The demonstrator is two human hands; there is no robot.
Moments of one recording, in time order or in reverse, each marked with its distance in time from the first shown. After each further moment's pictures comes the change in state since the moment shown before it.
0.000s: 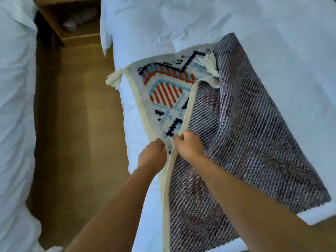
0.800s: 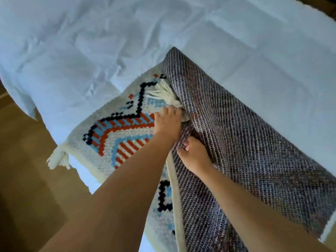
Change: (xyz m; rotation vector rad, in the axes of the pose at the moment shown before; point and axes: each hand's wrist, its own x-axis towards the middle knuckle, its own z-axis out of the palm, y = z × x) left_hand 0.249 0.185 0.003 0.752 0.061 0.746; right_hand 0.137 0.020 -0.065 0.267 0.235 0.330
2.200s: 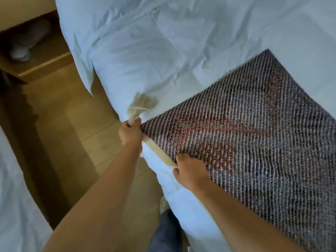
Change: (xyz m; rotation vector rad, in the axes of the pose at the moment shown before) left_hand -0.100 -0.321 0.044 -1.476 0.269 -1.230; right_hand -0.026 -0.147 0.196 -0.769 -0.223 -0.489
